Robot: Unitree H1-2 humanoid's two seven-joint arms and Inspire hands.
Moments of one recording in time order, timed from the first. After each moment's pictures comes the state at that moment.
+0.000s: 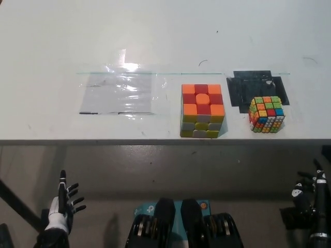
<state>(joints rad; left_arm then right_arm) -0.40 0.13 0.25 0.96 -0.08 -0.06 0.13 -0.20 -0.15 -0.04 0.57 -0.26 -0.22 -0.42</state>
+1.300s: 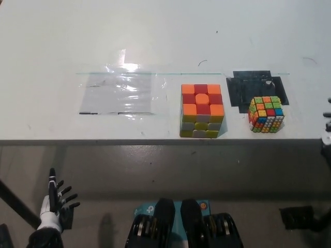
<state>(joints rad) -0.38 0.14 0.27 0.92 -0.12 -0.06 0.13 -0.17 -0.14 -0.05 -0.27 -0.30 -0.07 -0.26</state>
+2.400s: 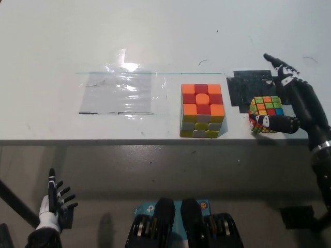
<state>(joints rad) -0.38 0.15 0.25 0.90 -0.11 -0.04 0.15 -0.49 -0.37 0.19 0.15 -0.49 -0.03 0.00</state>
